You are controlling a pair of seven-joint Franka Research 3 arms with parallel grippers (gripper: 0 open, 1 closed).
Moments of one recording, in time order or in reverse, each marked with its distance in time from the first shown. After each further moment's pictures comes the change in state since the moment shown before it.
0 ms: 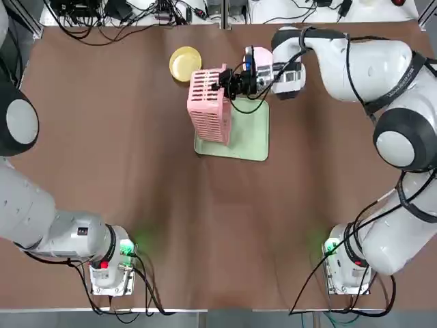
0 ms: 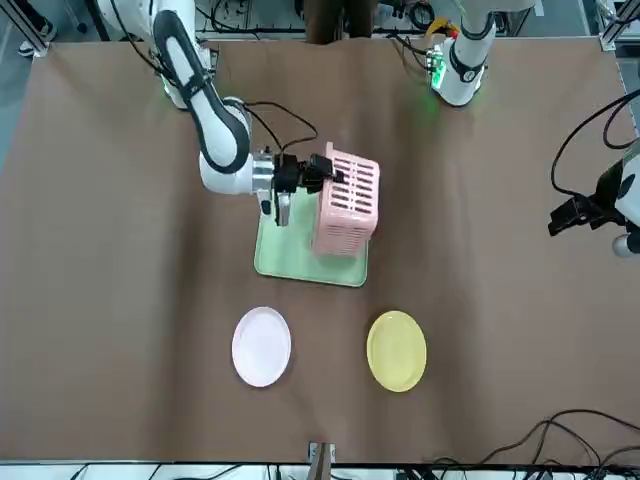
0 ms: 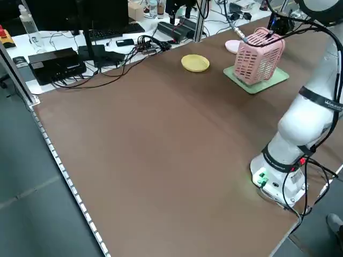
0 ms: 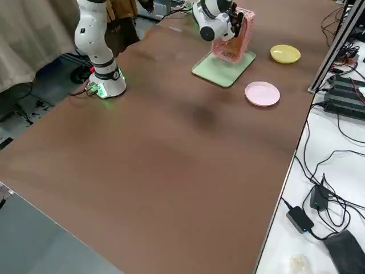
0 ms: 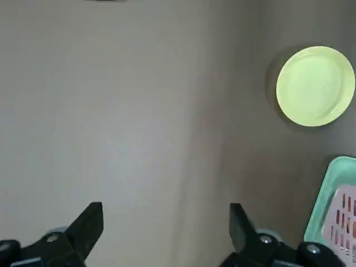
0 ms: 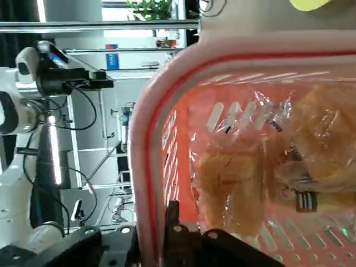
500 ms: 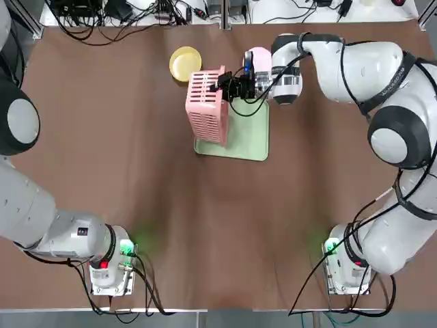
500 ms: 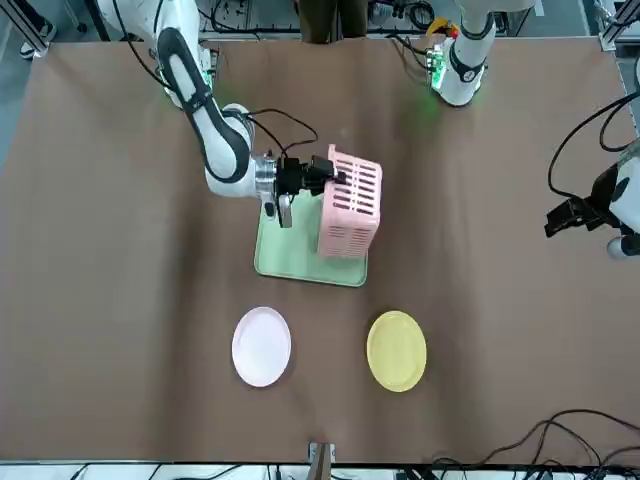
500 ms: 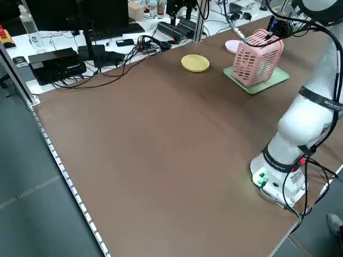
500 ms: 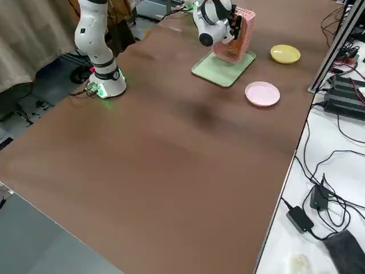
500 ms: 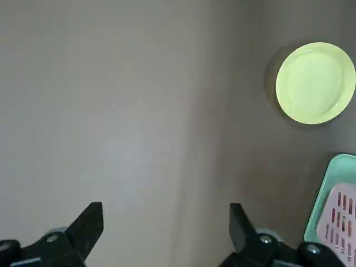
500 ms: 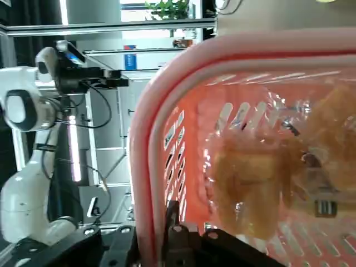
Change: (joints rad) left arm -0.007 0.008 0.000 -0.002 0.000 0.000 0.000; right arm 0.000 0.031 0.000 0.000 0.063 -0.090 -0.050
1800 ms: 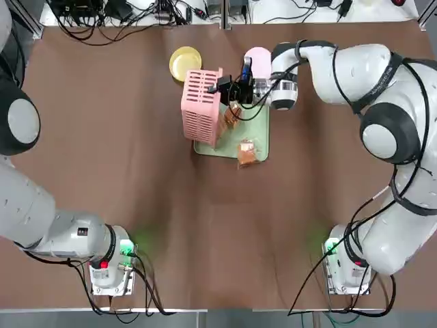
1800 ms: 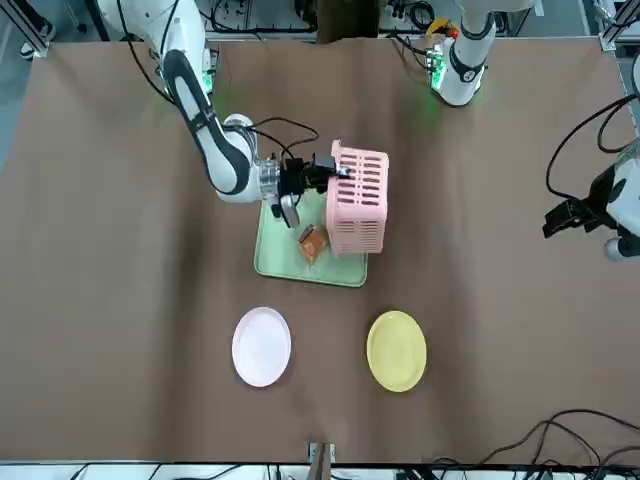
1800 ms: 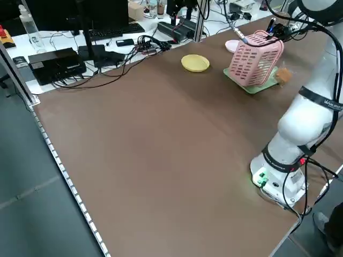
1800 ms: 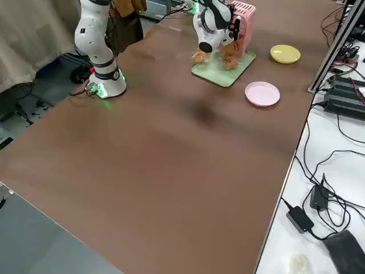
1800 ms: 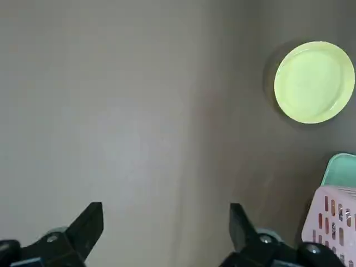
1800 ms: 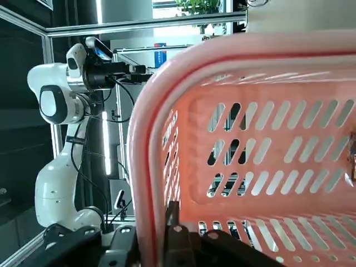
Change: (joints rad) left arm -0.003 0.002 -0.003 -0.002 0.000 0.004 0.000; right arm -0.006 0.060 -0.001 -0.001 0.071 -0.128 -0.094
